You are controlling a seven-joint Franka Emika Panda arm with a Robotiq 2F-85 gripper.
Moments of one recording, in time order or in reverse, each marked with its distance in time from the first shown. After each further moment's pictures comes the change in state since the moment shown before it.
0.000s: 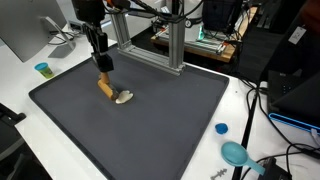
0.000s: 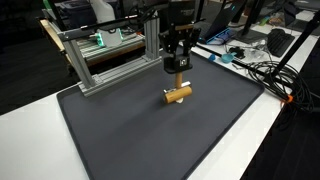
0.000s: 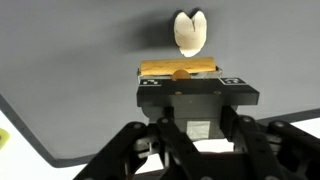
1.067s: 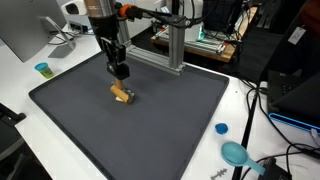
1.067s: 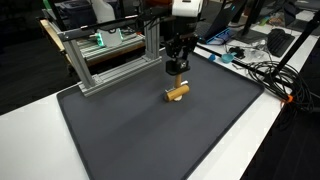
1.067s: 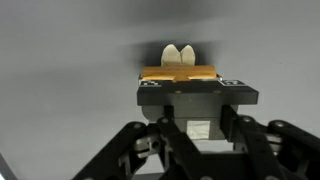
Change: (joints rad) arm 0.025 0.046 0.032 0.003 -0.019 -0.080 -0.065
